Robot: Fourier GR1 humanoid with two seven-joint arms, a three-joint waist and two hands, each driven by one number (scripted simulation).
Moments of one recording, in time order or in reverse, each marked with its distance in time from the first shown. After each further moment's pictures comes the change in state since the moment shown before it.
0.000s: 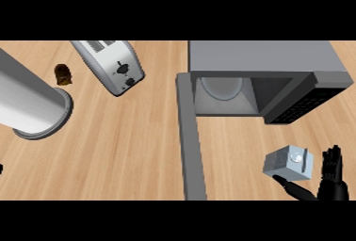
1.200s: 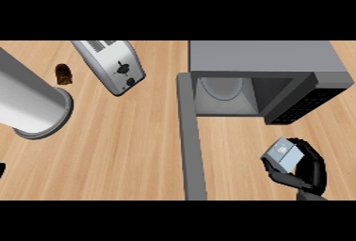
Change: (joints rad) left arm -0.010 0.008 0.031 0.051 0.041 -0.027 -0.011; right arm -0.183 -0.006 0.053 0.149 -0.029 0.246 -0.190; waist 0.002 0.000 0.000
